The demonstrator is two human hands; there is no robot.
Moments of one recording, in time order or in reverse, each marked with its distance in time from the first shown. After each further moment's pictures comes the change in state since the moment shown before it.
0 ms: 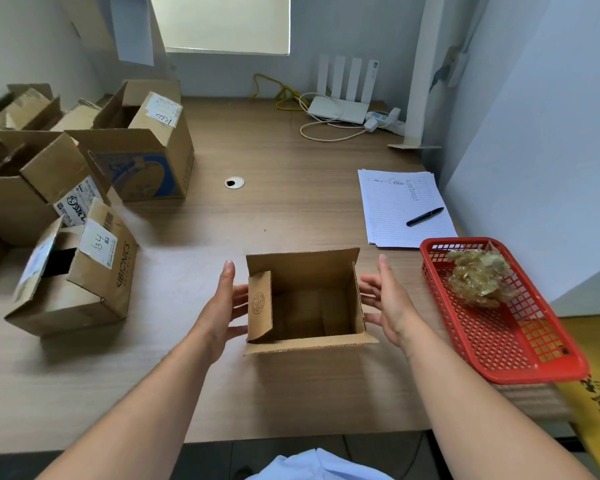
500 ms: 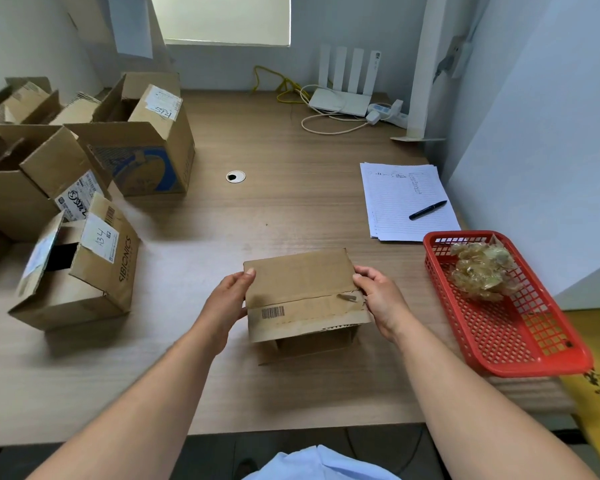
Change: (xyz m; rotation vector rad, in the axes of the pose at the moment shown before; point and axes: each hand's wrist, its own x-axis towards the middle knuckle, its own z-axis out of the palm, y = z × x) left_hand 0.011 -0.007 0.001 0.038 0.039 0.118; right_hand 0.017 0.016 0.011 -0.086 -0.015 -0.127
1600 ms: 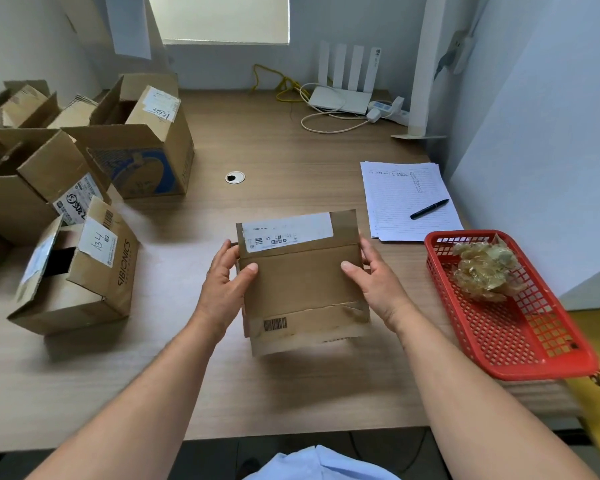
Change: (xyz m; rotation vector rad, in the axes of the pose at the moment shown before) left_hand 0.006 0.013 -0.002 0.165 0.026 0.419; right_hand -0.001 -0.021 0.001 -0.174 -0.113 -0.297
